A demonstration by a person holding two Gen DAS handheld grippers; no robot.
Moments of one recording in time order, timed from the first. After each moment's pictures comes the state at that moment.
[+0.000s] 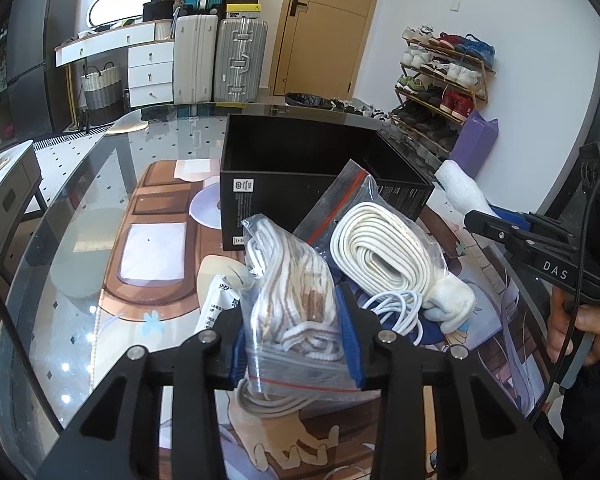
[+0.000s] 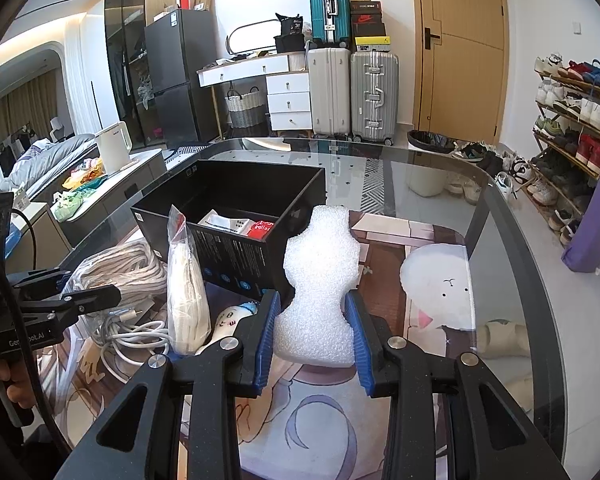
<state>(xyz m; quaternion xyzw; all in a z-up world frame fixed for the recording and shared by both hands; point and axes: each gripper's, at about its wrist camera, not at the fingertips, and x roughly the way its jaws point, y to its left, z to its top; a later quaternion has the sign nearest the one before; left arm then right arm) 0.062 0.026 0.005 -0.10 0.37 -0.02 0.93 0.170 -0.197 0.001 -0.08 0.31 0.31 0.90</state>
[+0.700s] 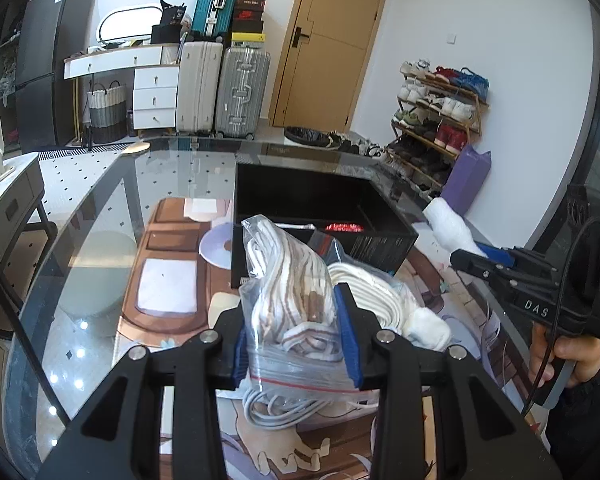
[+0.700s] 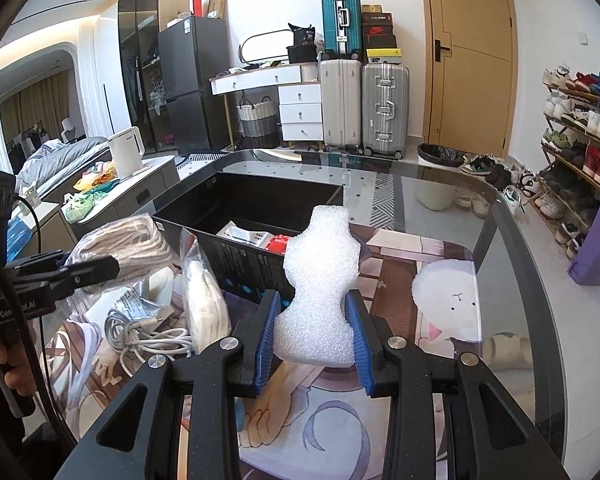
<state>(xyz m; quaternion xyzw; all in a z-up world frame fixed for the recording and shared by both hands) 0.047 0.035 0.033 -0.12 0.31 -0.02 0.94 0.154 -0.194 0.012 -0.08 0.28 0.33 0.90</state>
